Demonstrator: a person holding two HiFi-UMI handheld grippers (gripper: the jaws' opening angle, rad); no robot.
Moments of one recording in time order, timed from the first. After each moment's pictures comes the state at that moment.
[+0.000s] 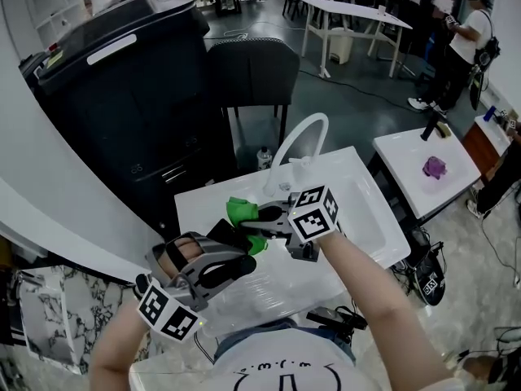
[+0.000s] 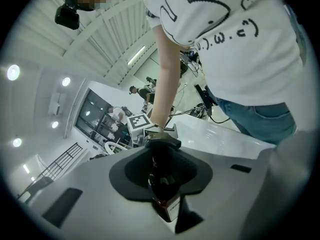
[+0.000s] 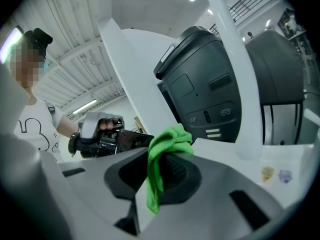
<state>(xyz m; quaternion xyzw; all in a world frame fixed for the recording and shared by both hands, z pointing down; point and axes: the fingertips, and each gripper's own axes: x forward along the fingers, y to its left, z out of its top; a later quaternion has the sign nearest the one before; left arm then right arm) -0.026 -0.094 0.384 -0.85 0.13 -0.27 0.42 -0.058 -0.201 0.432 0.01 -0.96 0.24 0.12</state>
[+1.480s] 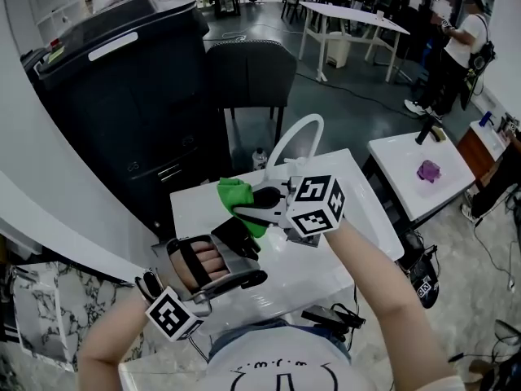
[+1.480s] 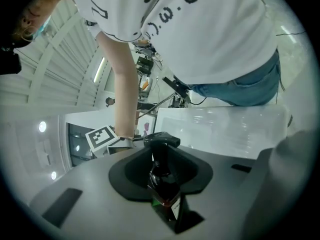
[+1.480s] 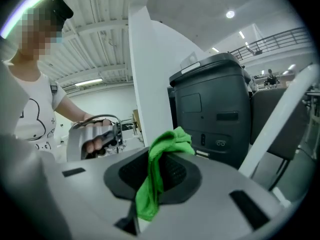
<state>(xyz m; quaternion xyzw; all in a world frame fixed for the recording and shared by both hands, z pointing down) 0.002 -0.068 0.406 -0.74 0.02 -0.32 0.59 -0.056 -0.203 0.370 0.03 -0.99 0.08 0.15</state>
